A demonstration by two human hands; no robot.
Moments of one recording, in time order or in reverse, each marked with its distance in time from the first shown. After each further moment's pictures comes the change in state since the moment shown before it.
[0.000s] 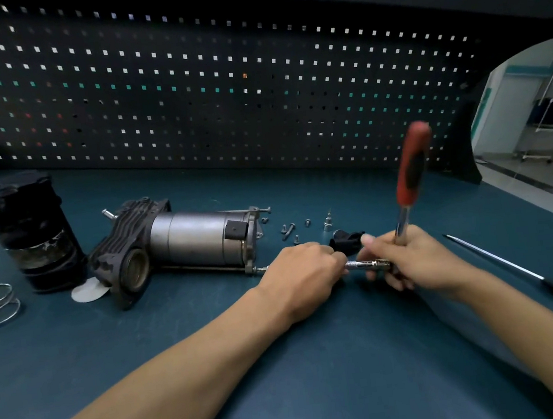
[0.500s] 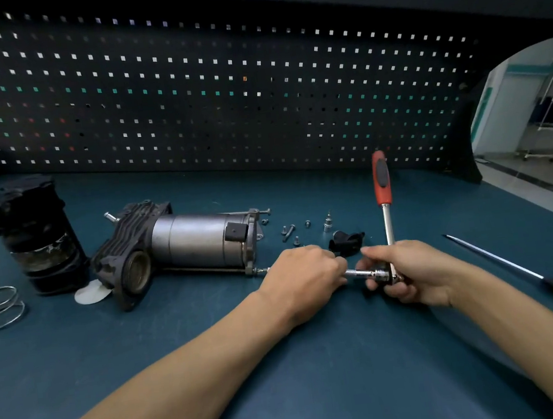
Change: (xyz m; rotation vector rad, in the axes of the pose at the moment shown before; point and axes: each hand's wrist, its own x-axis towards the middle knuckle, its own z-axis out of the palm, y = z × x) left_hand -0.001 0.003 0.001 0.040 -0.011 -0.003; right_hand 0.004 -0.002 0.006 0.342 -0.117 0.461
